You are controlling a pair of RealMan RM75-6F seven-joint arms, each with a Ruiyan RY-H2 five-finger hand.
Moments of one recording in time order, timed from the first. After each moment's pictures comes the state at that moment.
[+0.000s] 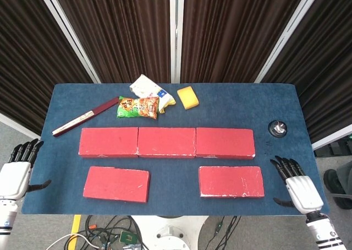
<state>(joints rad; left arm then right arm) -0.11 -1.11 -0.04 -1.65 1.44 1.40 0.05 0.15 -1.12 -0.06 -1.63 -1.63 1.31 0.00</state>
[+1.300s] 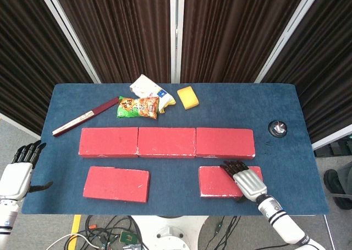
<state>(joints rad) -0.12 -1.12 -0.02 -1.60 1.46 1.38 -0.04 0.42 -1.29 -0.01 -1.73 -1.37 0.91 -0.27</state>
